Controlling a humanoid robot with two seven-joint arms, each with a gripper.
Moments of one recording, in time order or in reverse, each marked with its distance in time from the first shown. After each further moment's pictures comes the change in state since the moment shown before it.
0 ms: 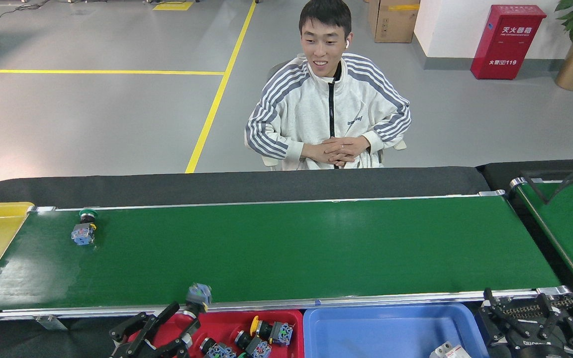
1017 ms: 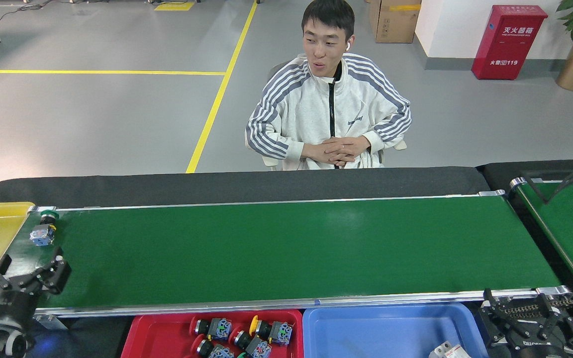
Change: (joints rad) left arm -0.732 0.145 0.205 1.042 -0.205 0.480 0.150; right arm 0.001 0.000 0.001 0.000 0.000 0.002 0.000
